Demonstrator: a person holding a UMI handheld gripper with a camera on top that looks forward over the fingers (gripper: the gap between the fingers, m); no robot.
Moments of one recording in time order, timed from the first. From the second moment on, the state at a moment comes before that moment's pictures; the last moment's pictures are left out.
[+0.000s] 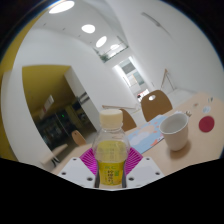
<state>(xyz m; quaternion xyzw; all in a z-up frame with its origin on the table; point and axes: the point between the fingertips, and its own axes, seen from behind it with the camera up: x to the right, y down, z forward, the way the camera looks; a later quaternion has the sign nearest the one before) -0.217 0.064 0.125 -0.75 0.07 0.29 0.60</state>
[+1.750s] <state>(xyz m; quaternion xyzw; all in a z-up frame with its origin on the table) 0.043 -0.144 0.163 -0.84 -0.04 0.07 0.54</state>
